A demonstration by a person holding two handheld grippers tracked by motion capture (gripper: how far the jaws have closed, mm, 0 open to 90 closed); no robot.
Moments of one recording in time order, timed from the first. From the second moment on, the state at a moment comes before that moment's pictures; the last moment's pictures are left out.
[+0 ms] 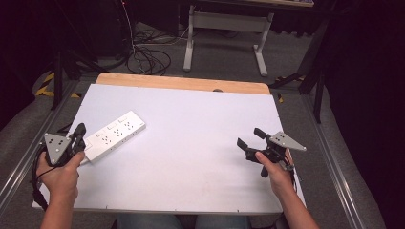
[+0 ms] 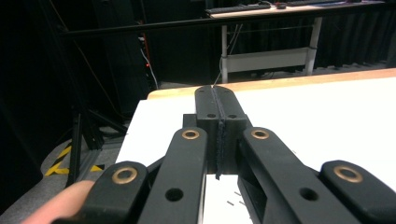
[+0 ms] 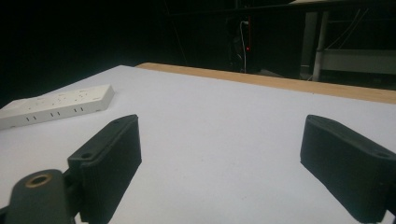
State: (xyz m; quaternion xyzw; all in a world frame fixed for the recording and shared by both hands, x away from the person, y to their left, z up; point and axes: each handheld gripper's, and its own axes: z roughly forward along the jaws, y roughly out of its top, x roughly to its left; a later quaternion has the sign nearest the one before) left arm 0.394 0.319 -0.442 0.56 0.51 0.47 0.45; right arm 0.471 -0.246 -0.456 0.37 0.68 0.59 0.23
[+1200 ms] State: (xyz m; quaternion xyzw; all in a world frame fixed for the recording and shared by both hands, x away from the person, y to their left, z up) left arm 0.435 0.303 -0.442 0.60 0.51 0.44 0.44; right arm 0.474 -0.250 -0.455 0.38 0.68 0.59 0.23
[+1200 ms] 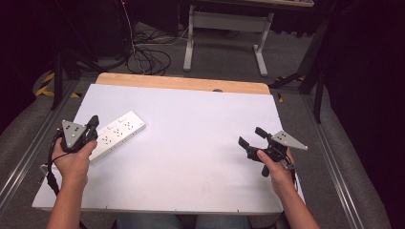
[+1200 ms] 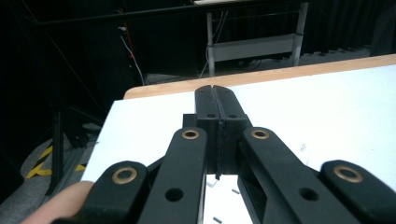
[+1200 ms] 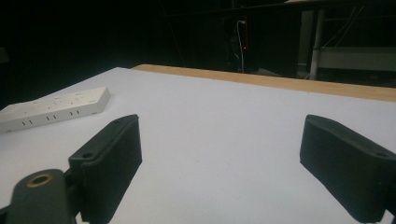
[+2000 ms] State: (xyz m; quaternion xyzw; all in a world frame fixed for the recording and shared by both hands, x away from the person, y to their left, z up) left arm 0.462 0.296 -0.448 0.63 0.51 0.42 0.42; right arm 0.475 -0.253 -0.455 0.38 0.67 0.59 0.24
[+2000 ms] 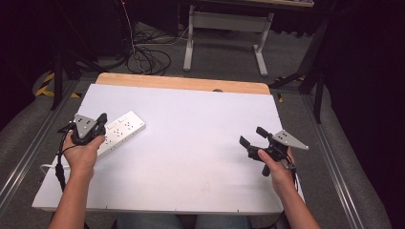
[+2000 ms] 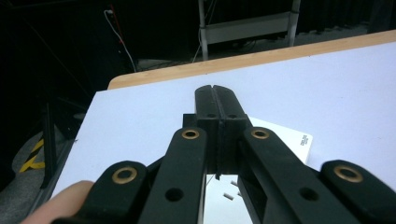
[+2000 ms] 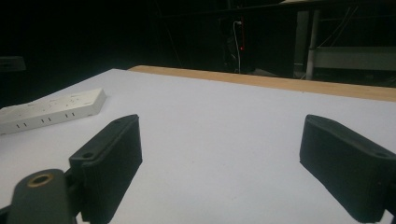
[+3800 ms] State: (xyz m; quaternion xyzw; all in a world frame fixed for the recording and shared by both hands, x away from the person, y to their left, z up) left arm 0.525 0.271 -0.468 0.70 0.55 0.34 0.29; right arm 0.476 -0.253 -0.455 0.38 0.67 0.59 0.24
